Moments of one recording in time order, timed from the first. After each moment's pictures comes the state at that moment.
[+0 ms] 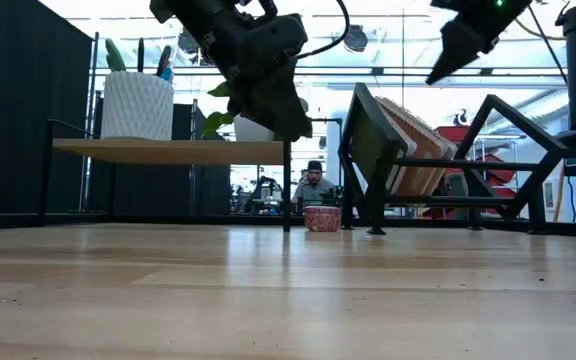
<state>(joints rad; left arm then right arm) -0.05 1.69 1.18 -0.32 -0.20 -0.25 -0.05 0.96 0.94 -0.71 0.70 0.04</state>
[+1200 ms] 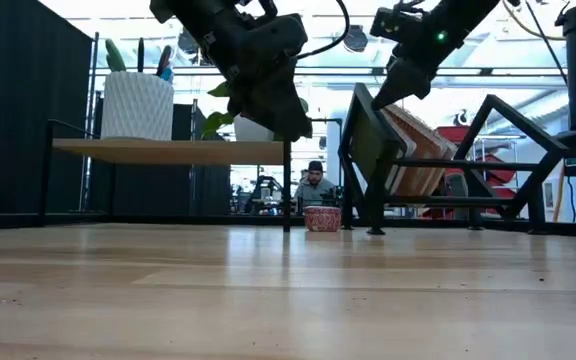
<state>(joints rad) -0.05 1.69 1.18 -0.32 -0.20 -0.25 -0.06 1.29 0.94 -0.41 0.70 -0.21</state>
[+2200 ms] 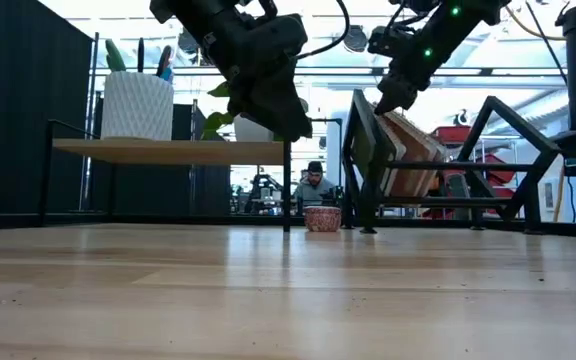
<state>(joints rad) -0.05 1.69 1.18 -0.32 -0.20 -0.25 -0.23 1.29 0.94 -0.35 0.70 -0.25</state>
